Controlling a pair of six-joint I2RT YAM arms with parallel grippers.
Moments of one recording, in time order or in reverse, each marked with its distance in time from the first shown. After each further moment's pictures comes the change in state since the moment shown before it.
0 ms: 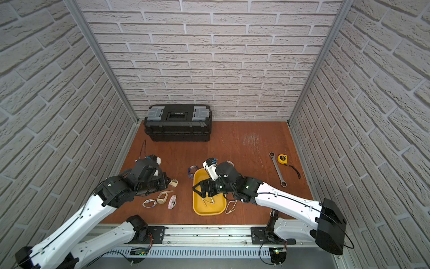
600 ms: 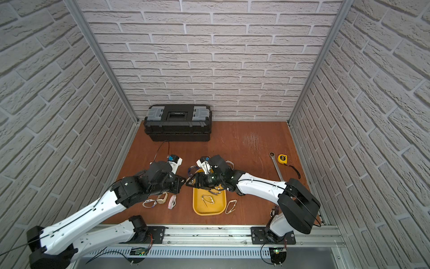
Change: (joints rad) left arm -0.203 0.093 -0.057 0.217 -0.031 0.245; right arm -0.070 0.293 0.039 0.227 -0.294 0.235
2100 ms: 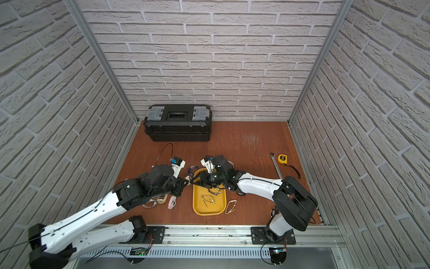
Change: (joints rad) left arm -0.047 -0.015 -0.044 0.051 -0.007 0.028; right arm -0.060 0.037 -0.056 0.096 -0.009 0.043
